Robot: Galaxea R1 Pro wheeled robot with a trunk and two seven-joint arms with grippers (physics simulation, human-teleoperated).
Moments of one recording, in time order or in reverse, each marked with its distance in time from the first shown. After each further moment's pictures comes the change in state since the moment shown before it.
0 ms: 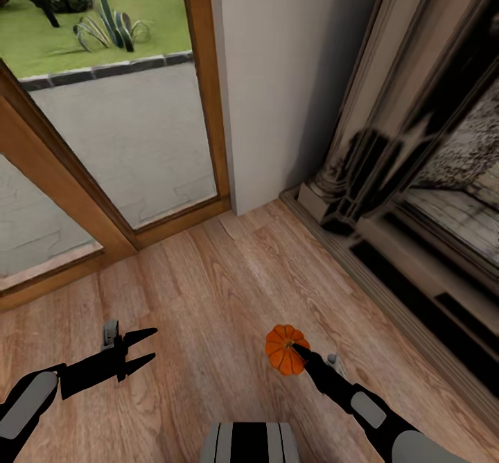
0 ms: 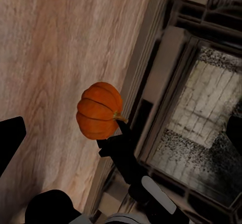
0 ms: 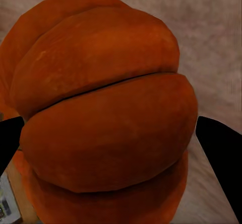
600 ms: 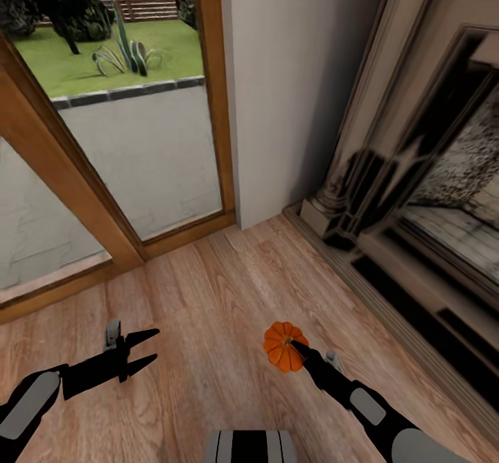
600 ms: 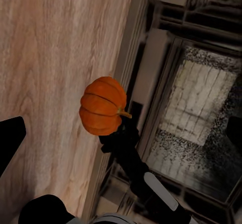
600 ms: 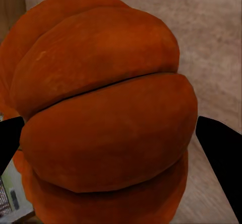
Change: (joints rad) left arm 0.000 -0.005 -0.009 0.000 -0.001 0.000 0.000; right arm 0.000 -0.002 -0.002 -0.029 -0.001 0.025 -0.002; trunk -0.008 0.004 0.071
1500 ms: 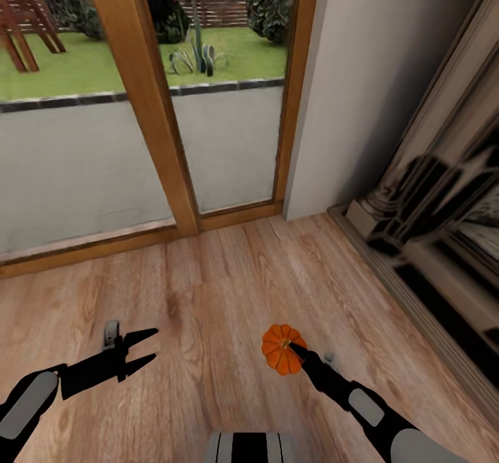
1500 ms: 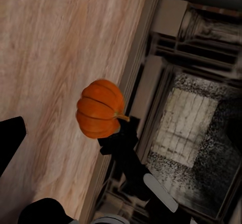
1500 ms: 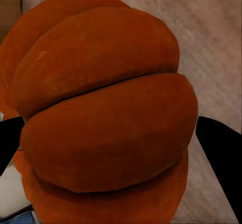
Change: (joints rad) left arm 0.000 0.006 0.003 0.000 0.002 0.000 -0.001; right arm 0.000 0.003 0.026 0.001 0.004 -0.004 -0.013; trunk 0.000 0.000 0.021
